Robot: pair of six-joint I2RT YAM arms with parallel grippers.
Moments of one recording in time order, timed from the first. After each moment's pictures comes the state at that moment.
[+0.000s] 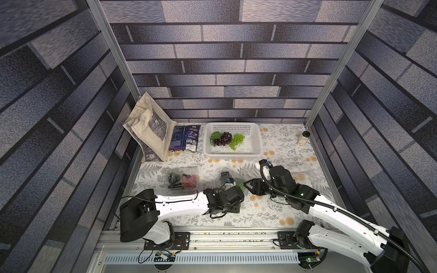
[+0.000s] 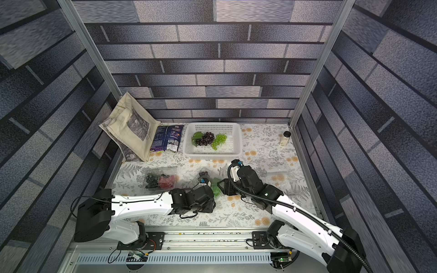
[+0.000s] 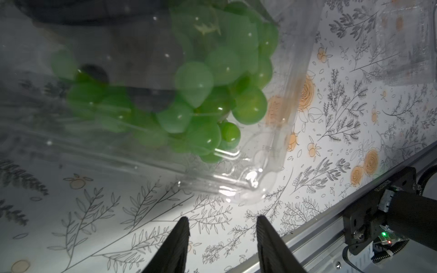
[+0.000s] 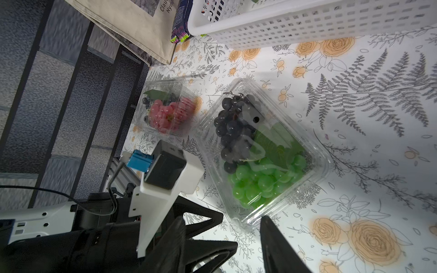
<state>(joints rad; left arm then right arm) -1.17 1.47 0.82 -0.37 -0.06 -0.98 0.80 0.92 0.64 -0.35 -0.20 0.69</state>
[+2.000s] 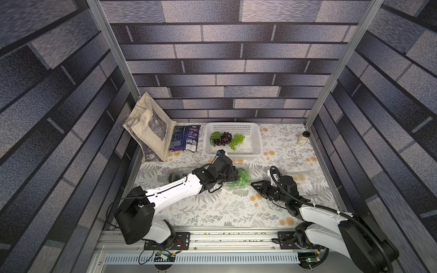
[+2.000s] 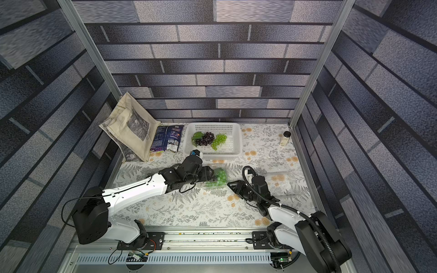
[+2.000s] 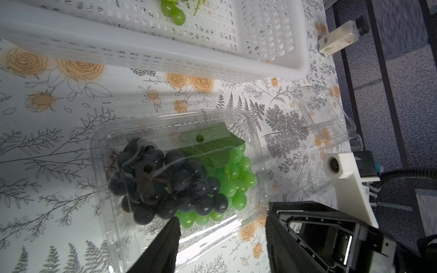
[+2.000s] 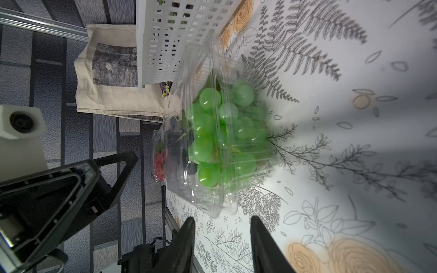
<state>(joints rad) -0.85 1.44 0.96 -0.27 -0.02 -0.81 0.46 1.14 0.17 0.48 -0.50 1.09</state>
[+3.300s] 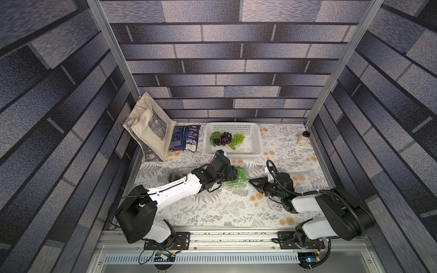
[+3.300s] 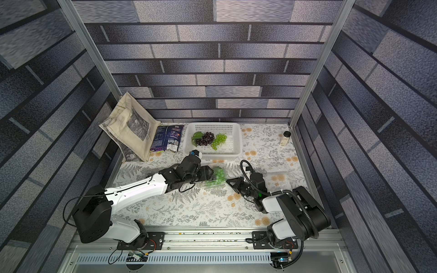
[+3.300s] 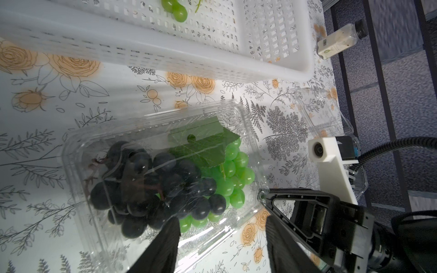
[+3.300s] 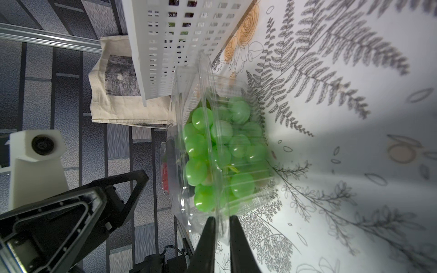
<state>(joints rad) -0.81 1.45 0.92 -0.20 0.02 -0.81 0.42 1.45 0.19 0.82 -0.55 1.16</state>
